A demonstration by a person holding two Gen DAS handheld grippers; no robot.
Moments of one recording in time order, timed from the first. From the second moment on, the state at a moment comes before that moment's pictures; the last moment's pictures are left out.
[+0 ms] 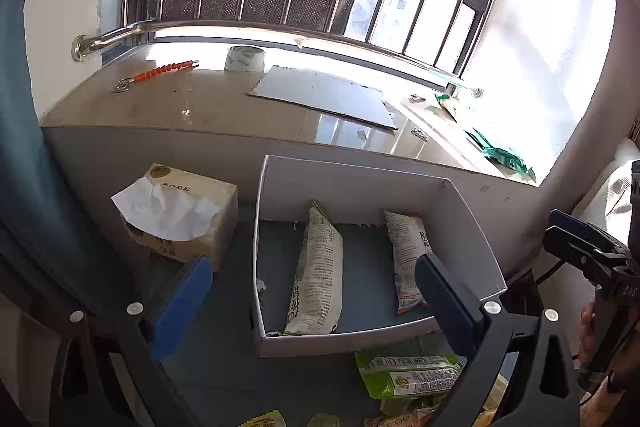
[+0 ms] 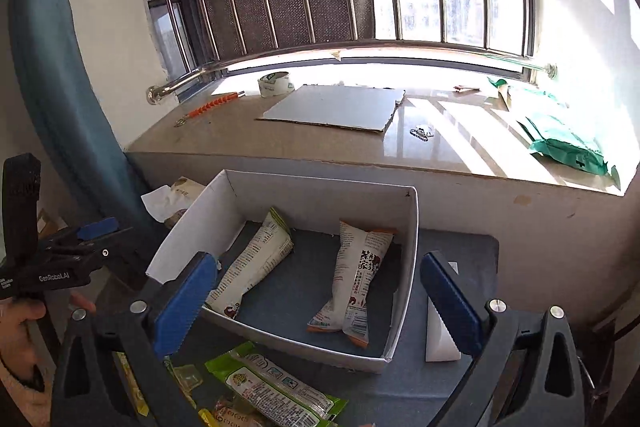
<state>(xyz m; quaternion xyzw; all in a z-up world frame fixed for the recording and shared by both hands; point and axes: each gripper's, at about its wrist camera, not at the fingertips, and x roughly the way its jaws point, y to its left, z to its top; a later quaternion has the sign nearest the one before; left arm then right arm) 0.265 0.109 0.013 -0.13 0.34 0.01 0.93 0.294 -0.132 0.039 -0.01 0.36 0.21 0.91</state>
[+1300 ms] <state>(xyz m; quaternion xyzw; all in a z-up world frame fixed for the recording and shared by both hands) 0.002 0.033 -0.037 -0.10 0.29 -0.07 0.95 0.022 -0.186 -0.075 -0.05 0.36 0.06 0.93</state>
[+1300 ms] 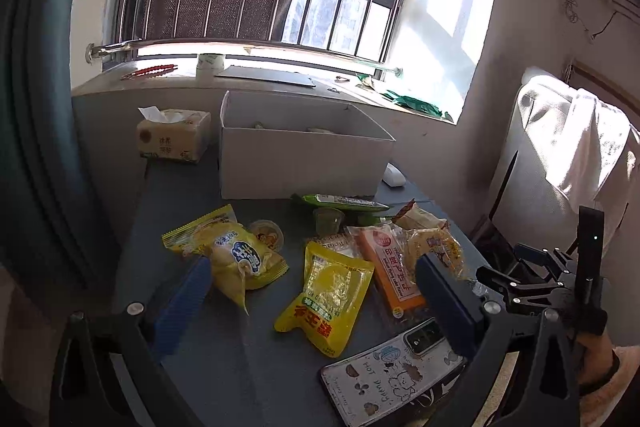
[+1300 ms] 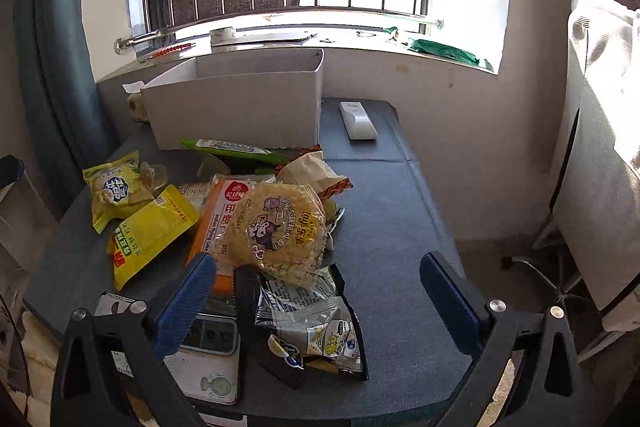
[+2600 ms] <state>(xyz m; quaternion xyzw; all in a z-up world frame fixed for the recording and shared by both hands) 0.014 0.067 -0.087 -0.15 0.35 -0.04 0.92 0.076 -0.158 -0.094 -0.03 0.40 0.12 0.91</state>
